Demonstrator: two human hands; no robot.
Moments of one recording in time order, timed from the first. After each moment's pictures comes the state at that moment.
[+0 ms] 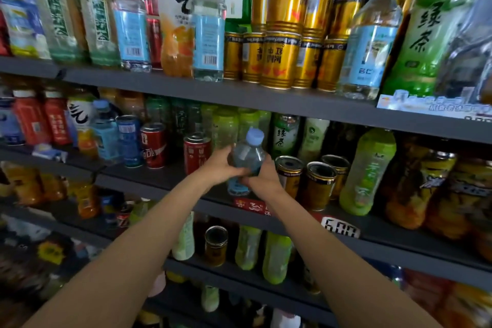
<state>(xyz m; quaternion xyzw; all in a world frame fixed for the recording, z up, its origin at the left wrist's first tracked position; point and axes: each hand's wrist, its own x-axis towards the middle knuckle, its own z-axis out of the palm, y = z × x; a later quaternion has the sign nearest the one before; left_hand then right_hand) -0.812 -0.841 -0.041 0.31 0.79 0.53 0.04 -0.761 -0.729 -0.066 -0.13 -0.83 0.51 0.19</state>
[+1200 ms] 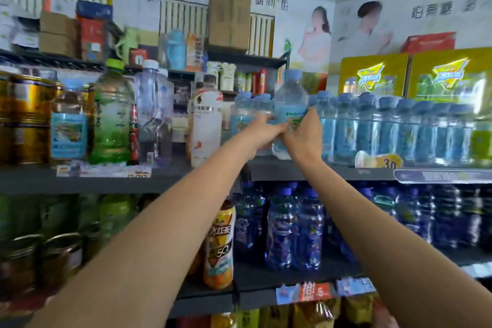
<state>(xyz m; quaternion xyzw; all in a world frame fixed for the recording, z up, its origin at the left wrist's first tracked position) -0.442 -0.415 0.191 0.48 0.64 0.58 0.12 -0.380 -0.339 0.171 -0.27 -0.75 0.18 0.57</state>
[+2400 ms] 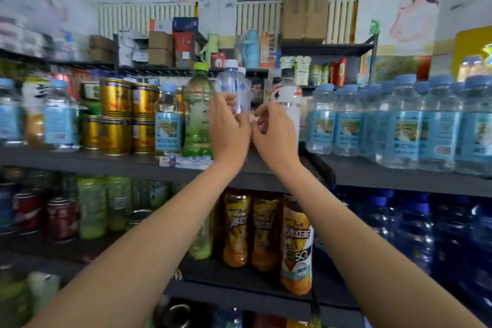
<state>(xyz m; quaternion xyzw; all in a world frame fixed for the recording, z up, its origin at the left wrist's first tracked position) -0.546 -0.542 0.155 0.30 0.60 0.61 -0.42 -0.495 -0.476 0.155 0.02 -0.80 0.24 0.55</state>
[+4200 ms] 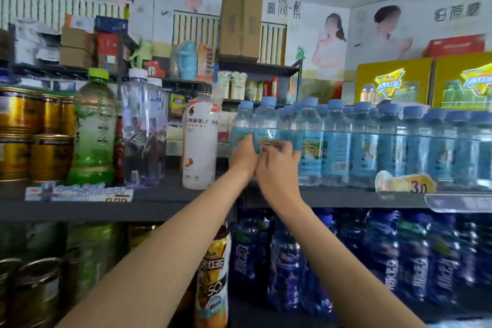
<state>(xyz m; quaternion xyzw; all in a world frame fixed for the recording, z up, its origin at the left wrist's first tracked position) -0.510 -0.358 0.161 0.49 0.74 0.44 -0.17 -0.420 -0.349 0.143 -0.25 -0.82 0.15 0.49</state>
